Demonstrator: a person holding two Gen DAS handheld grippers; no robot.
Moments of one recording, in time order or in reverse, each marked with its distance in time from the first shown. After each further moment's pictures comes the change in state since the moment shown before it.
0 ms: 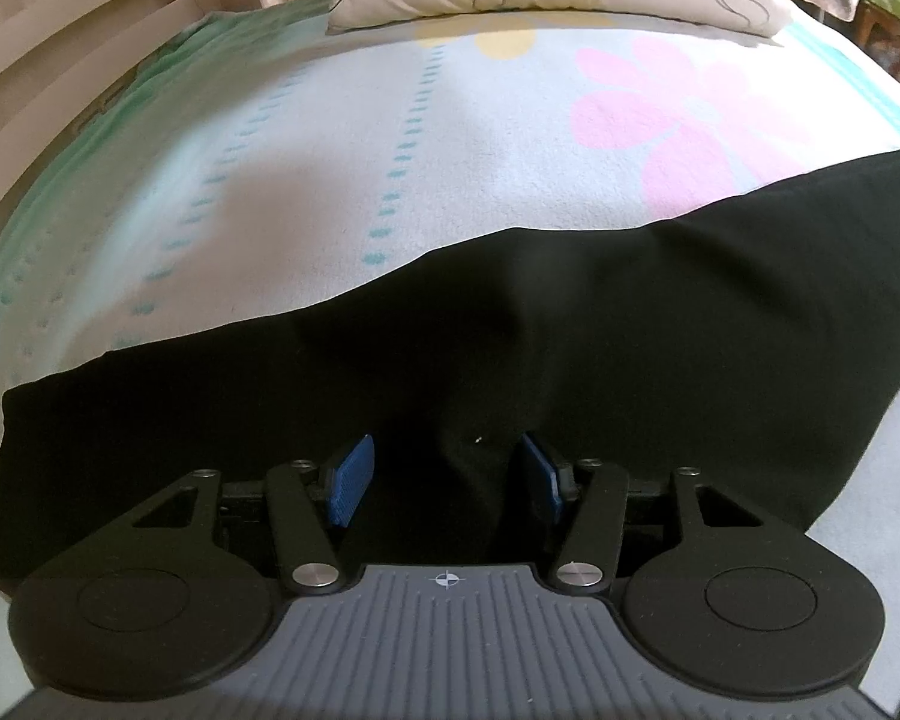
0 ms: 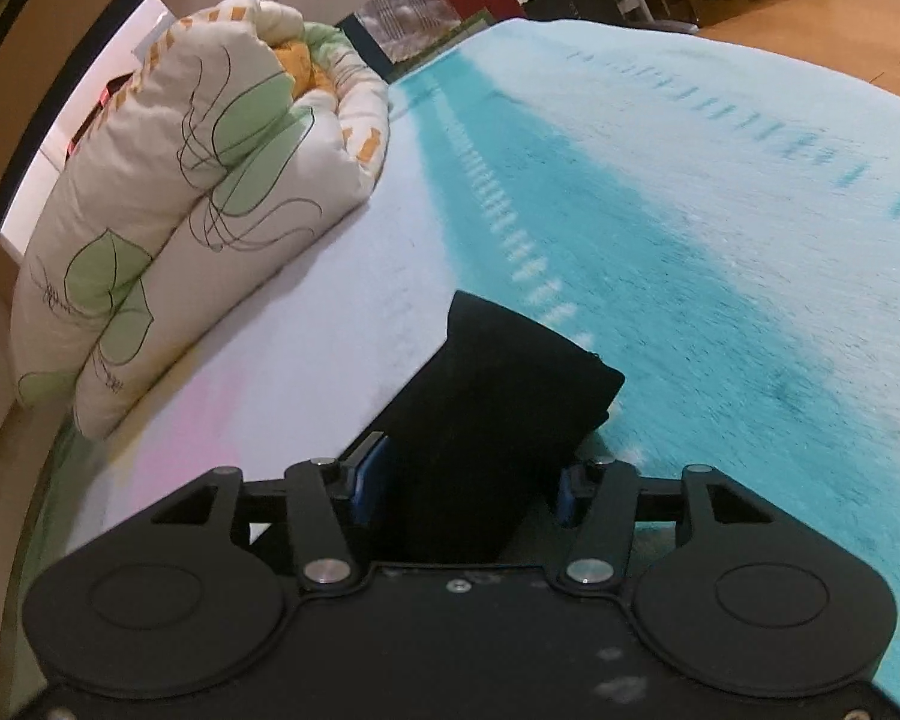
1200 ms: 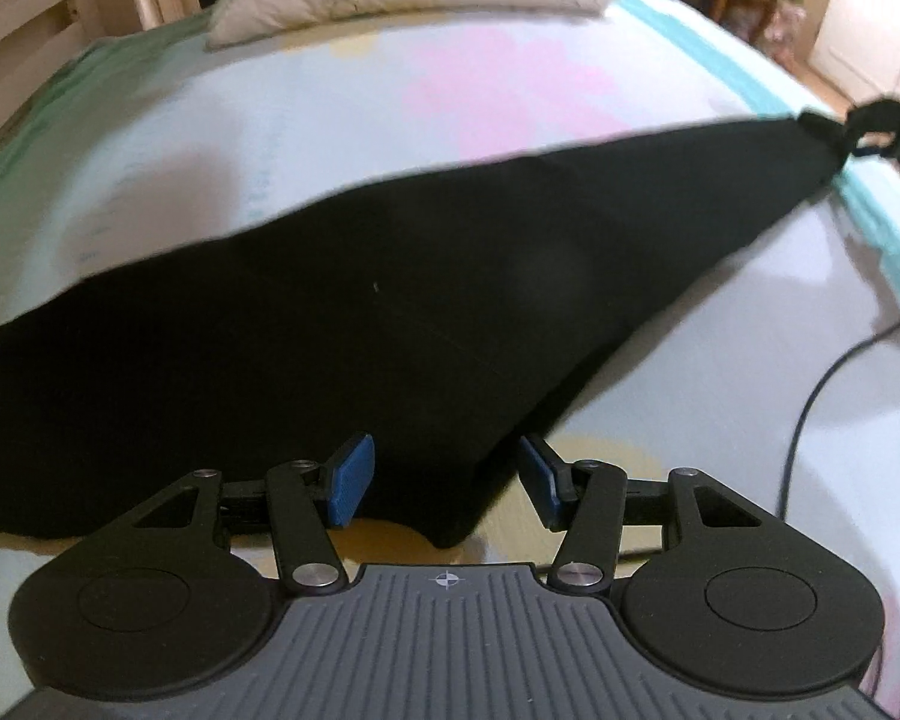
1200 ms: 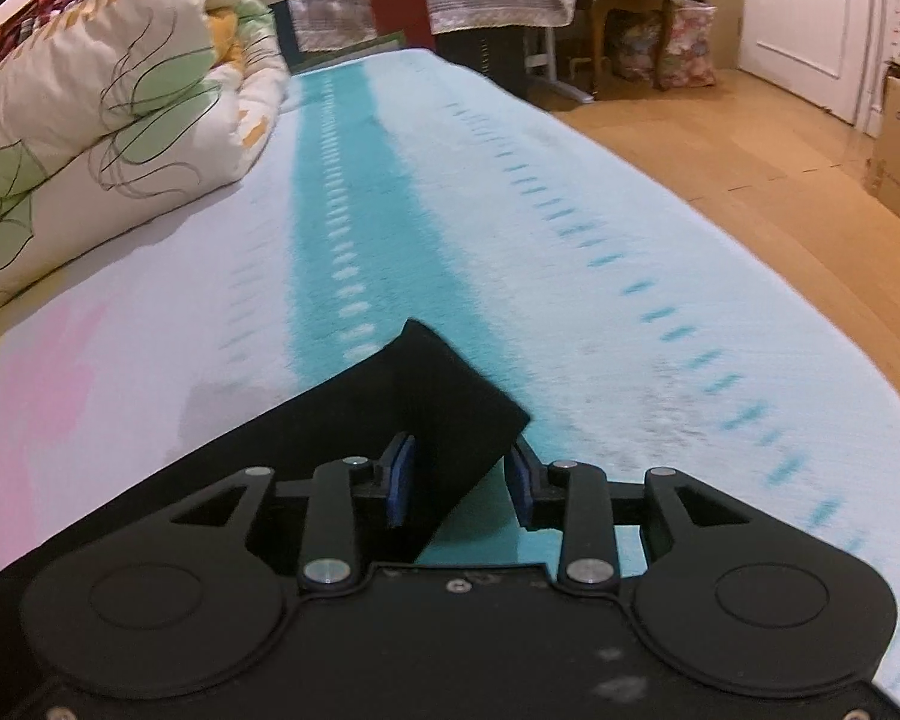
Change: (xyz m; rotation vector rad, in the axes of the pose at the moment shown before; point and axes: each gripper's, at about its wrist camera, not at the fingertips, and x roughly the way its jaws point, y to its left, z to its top) left arm -0.067 -0.015 -0.054 0.145 0.004 -0.232; right arm -0.090 0.001 -0.013 -0.208 -0.025 -0.388
